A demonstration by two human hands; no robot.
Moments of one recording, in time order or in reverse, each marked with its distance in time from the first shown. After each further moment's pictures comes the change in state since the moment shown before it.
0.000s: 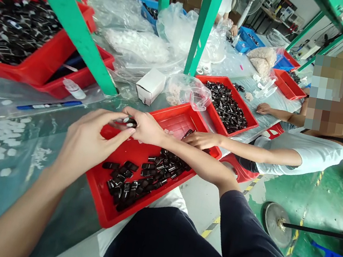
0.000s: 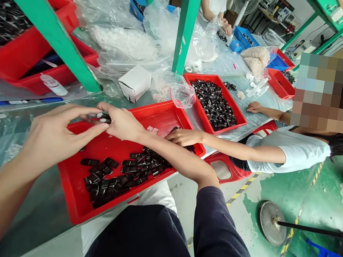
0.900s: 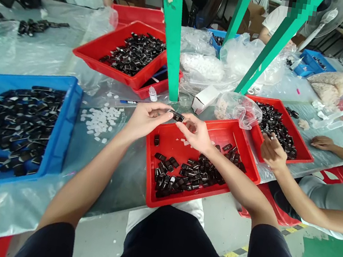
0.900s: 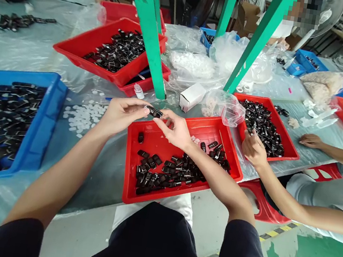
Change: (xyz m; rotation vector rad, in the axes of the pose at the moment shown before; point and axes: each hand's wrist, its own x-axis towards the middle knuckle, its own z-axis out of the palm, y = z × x) left_hand 0.010 -0.043 -0.015 -0.664 0.076 -0.435; right_hand -0.004 -0.005 0.011 0.306 0.207 -0.077
